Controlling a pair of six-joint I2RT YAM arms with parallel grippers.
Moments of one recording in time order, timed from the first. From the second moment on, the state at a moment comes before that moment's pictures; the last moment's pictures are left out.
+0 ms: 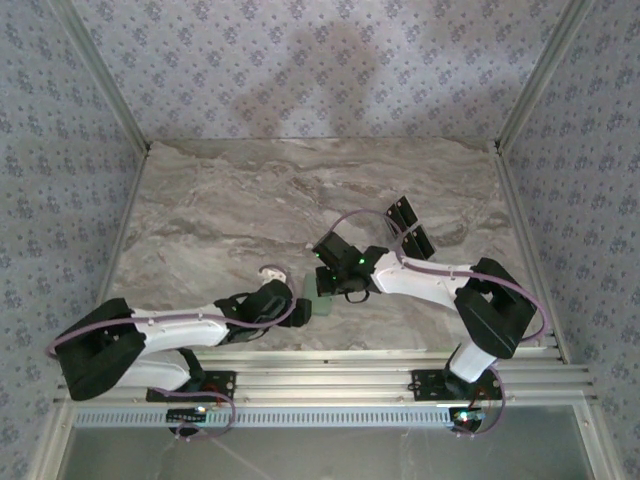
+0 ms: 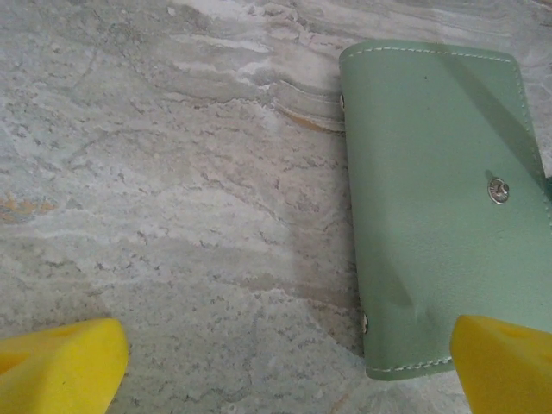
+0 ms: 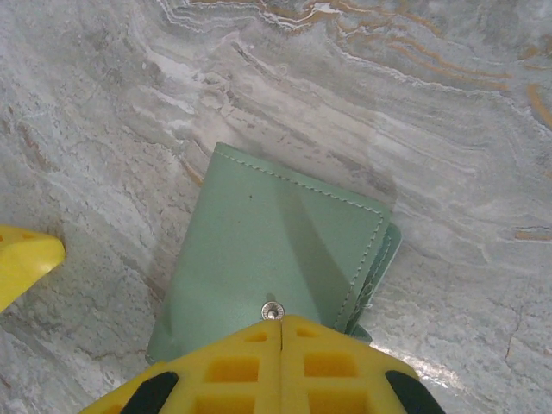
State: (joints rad) left arm -1.01 1.28 0.40 -0.03 -0.26 -0.77; right arm 0.92 1.62 1.00 -0.45 0.01 0.69
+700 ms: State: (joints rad) left arm -1.09 1.38 0.48 -0.11 -0.39 -0.77; right arm 0.96 1.72 1.08 -0.50 0.06 0.68
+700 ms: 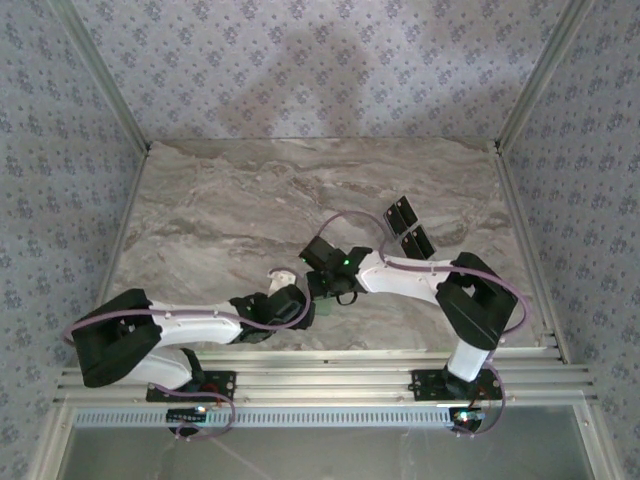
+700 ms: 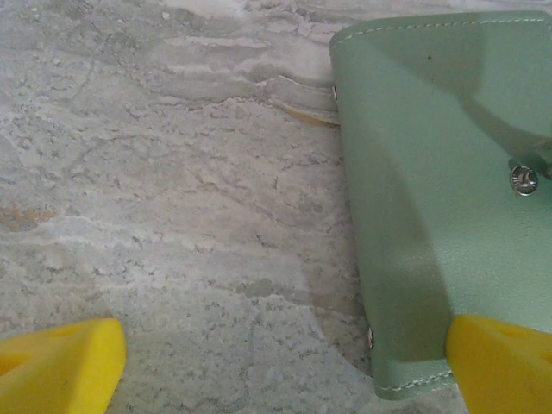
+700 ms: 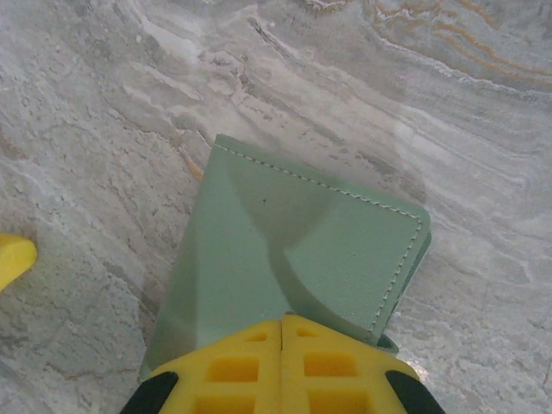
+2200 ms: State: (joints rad) left arm -1.09 1.39 0.48 -0.08 -0.39 -0.77; right arm 0.96 1.73 1.11 -0.53 0.09 0.67
